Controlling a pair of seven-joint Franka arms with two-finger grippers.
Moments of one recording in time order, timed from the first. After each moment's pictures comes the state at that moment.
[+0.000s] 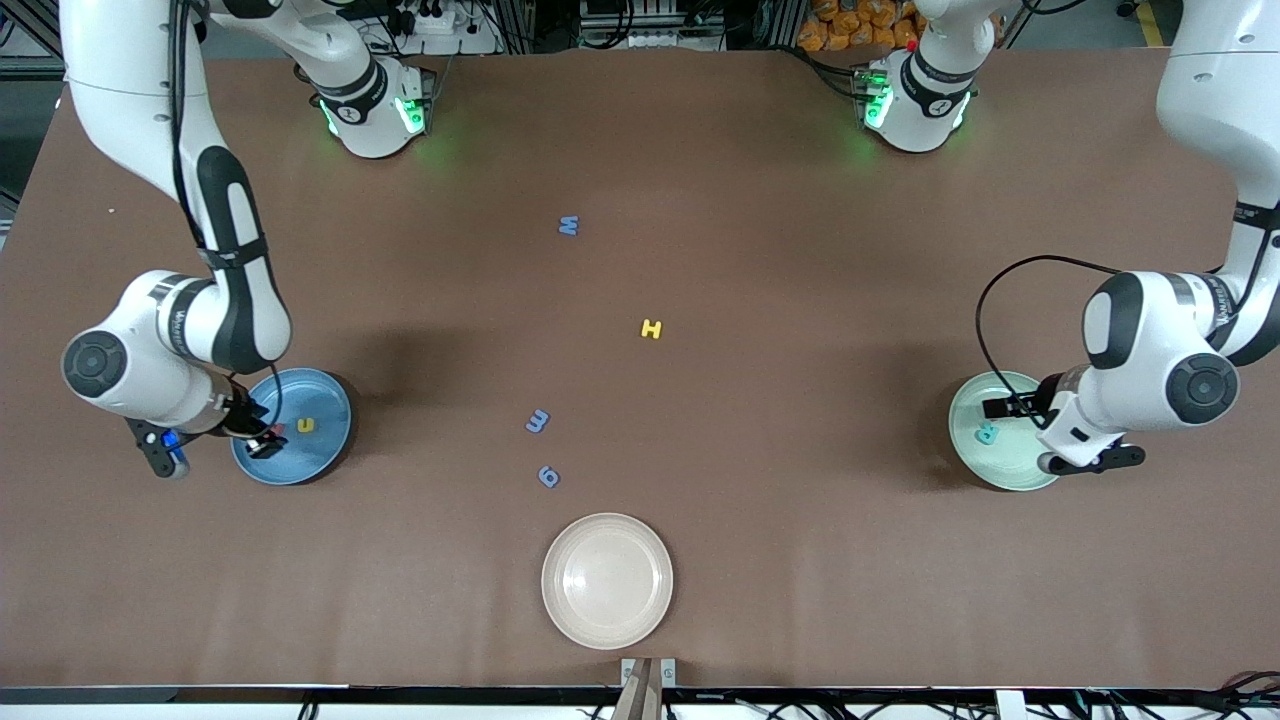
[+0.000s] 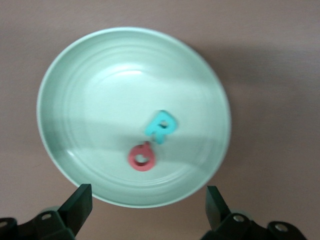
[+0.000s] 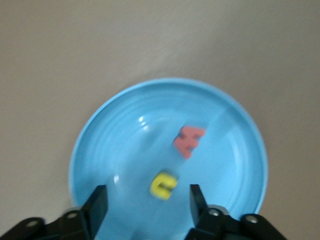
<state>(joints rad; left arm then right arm) 0.28 0.54 -0.31 -1.76 0.23 2.07 -0.22 0.38 0.56 -0.46 -1.86 0.27 2.33 0.72</state>
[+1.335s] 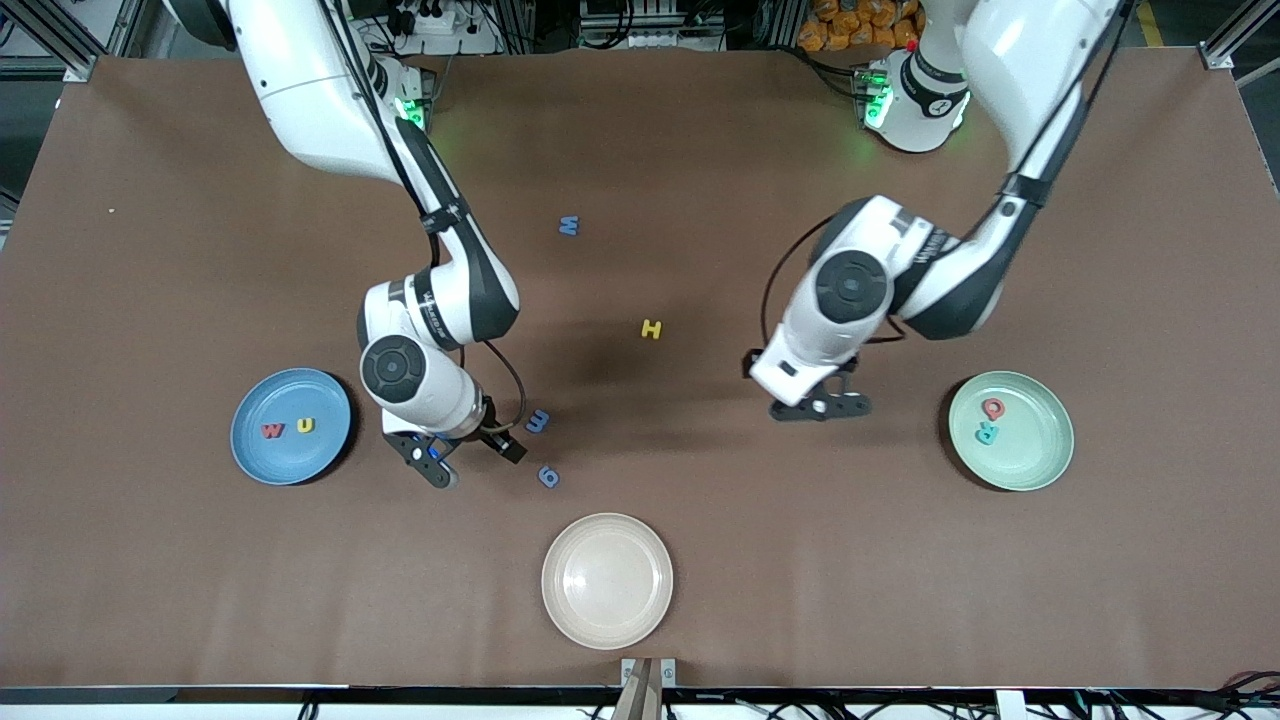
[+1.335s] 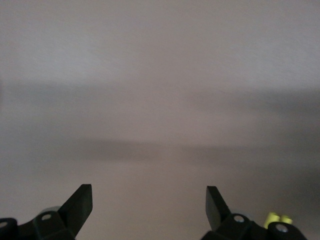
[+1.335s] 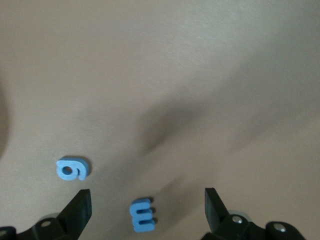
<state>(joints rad) -0.20 0.53 -0.42 -1.67 0.23 2.09 -0.75 0.58 0.73 -0.21 -1.53 0.22 2.24 0.92</state>
